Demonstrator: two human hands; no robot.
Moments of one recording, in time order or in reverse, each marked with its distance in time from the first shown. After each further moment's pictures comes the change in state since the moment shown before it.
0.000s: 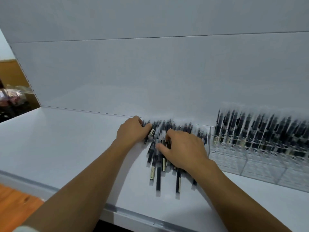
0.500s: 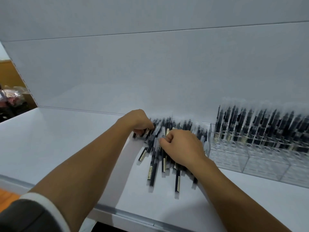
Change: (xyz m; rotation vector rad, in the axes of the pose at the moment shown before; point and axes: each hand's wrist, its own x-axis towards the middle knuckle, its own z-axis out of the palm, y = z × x) left_hand 0.043 0.028 -0.011 0.103 -0.412 -0.074; right_hand 0.004 0.001 0.010 0.254 -0.044 0.195
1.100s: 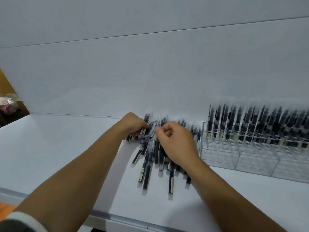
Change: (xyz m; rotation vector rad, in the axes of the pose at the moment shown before) left_hand -0.021 0.004 0.007 -0.452 -0.001 -0.013; right_hand -0.003 0.002 -0.002 0.466 0.169 0.070
